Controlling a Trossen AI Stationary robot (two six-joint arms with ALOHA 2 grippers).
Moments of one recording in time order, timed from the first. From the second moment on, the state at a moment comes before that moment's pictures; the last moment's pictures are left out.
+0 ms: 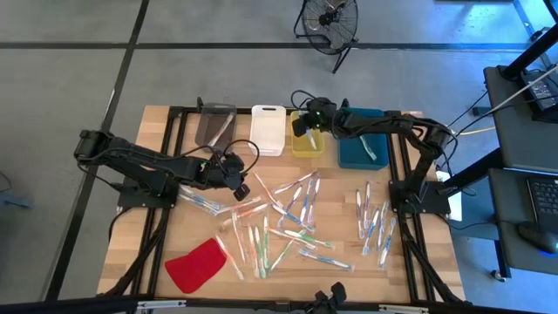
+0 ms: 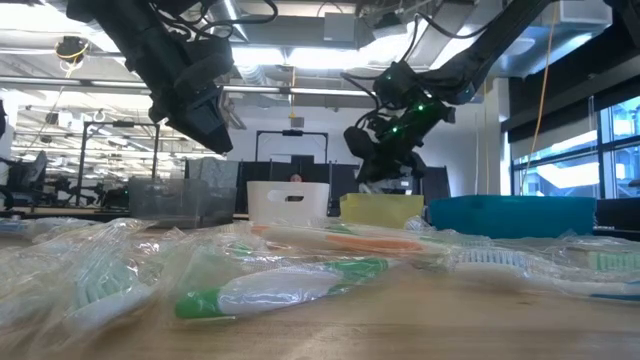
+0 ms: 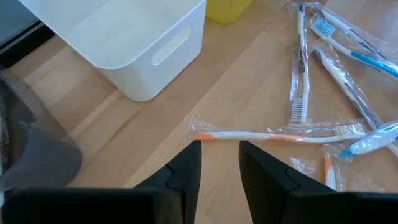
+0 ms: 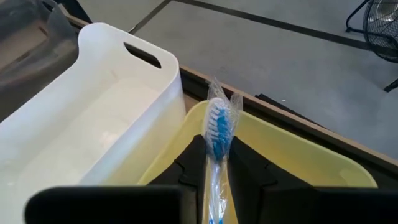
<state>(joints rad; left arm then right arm) -0.10 1.27 0.74 -0.42 -0.53 -0.62 -0.53 1.80 1.04 0.10 0.22 0.39</state>
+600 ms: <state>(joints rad) -0.10 1.27 0.74 -0.42 -0.53 -0.62 -0.53 1.80 1.04 0.05 0.22 0.38</state>
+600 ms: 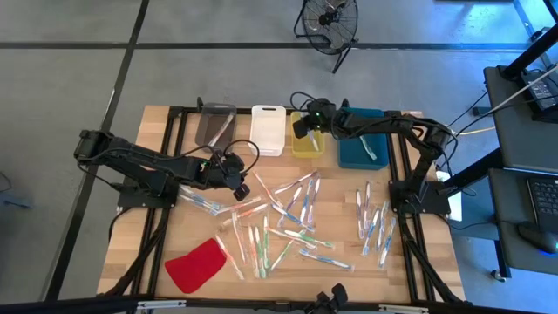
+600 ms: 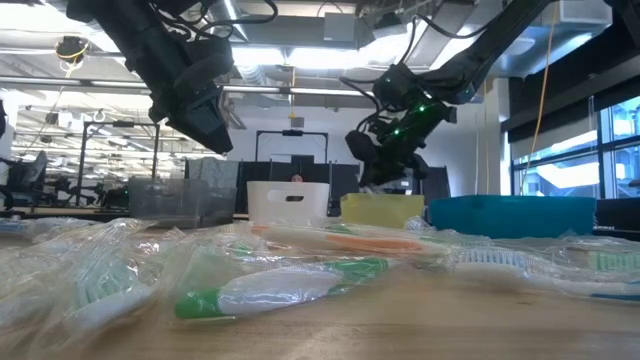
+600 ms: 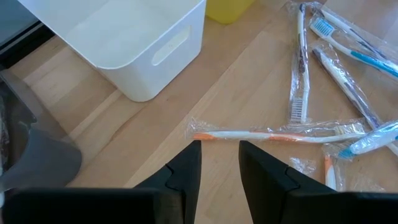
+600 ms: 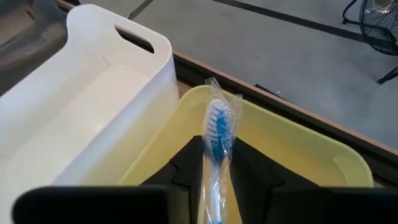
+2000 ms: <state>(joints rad) -0.08 1.27 0.79 -0.49 -0.13 -0.53 -0.47 1.50 1.04 -0.23 0.20 0.18</state>
